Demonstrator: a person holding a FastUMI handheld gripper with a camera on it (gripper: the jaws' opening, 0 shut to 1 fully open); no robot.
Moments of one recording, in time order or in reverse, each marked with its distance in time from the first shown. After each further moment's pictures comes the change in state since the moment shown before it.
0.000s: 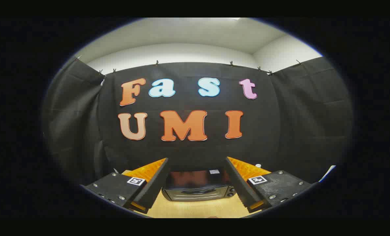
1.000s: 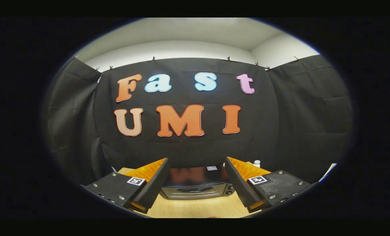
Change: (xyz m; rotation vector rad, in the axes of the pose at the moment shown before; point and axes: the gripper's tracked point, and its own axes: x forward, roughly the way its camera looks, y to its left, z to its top) arm 0.018 -0.013 -0.030 0.012 0.043 -0.016
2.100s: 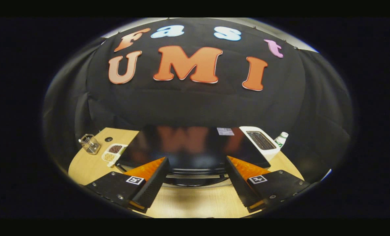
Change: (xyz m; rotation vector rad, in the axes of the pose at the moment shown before) arm 0.148 0.014 -0.228 -0.170 0.445 0.042
